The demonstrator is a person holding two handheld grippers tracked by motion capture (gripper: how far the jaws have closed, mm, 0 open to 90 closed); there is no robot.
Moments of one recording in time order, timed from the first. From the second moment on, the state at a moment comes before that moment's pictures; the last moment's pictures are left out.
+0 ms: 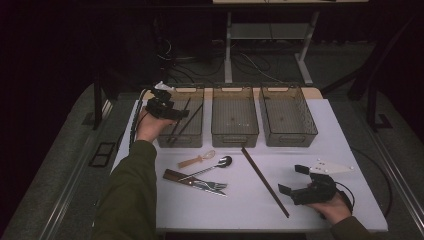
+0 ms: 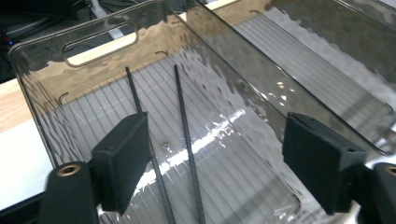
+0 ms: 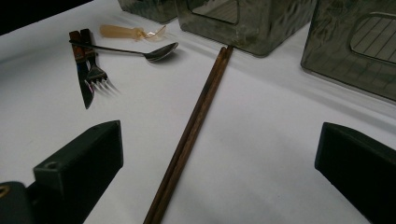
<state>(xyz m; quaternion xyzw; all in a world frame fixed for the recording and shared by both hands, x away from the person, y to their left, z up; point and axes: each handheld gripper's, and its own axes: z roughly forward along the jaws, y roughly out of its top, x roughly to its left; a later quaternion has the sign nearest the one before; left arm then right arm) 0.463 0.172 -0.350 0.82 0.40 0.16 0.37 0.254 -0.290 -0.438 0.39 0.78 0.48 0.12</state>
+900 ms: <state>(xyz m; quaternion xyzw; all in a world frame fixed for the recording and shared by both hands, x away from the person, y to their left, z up) 0.364 0.169 -0.371 0.83 0.34 0.14 0.43 0.254 -0.291 -0.438 0.39 0.78 0.48 0.12</state>
